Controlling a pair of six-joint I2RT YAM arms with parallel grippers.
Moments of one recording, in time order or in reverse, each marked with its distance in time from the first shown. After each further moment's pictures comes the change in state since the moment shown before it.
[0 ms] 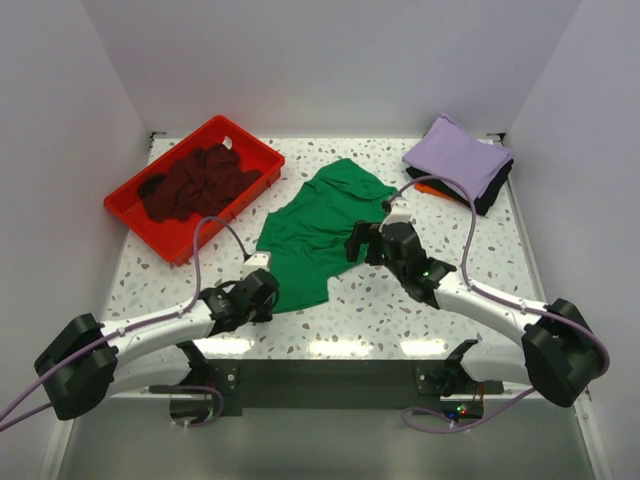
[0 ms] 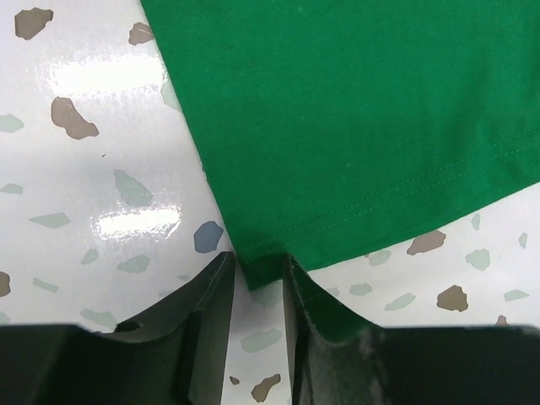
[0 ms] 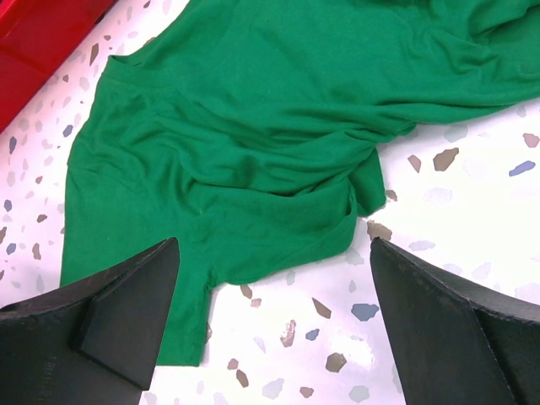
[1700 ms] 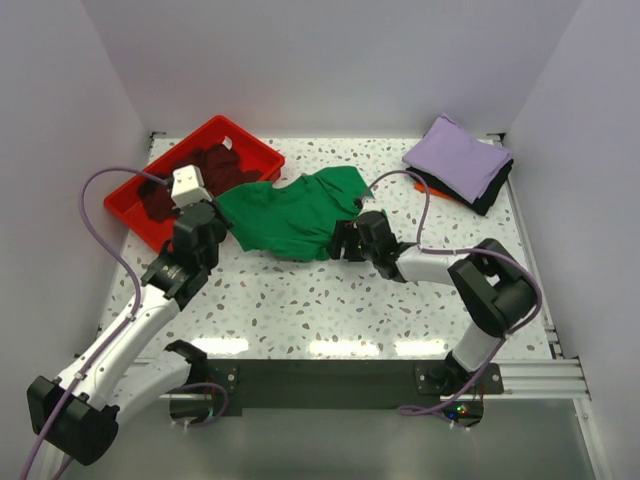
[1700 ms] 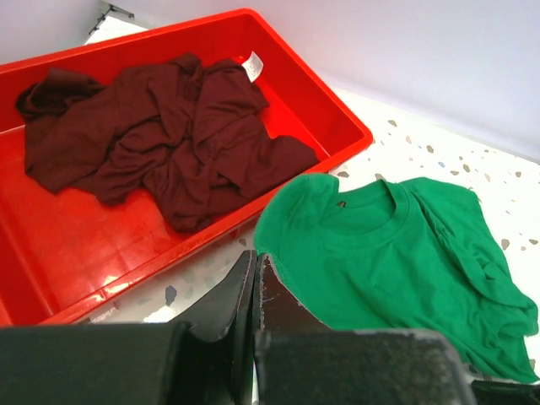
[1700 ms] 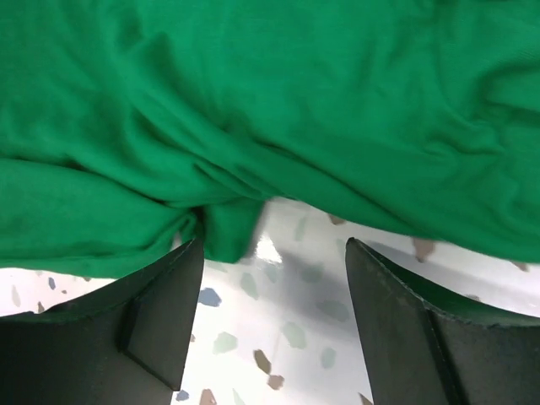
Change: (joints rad) left arm 0.419 -0.181 0.357 0.228 -0.286 0.324; right arm -0.048 0.456 0.143 0.166 -0.217 0.051
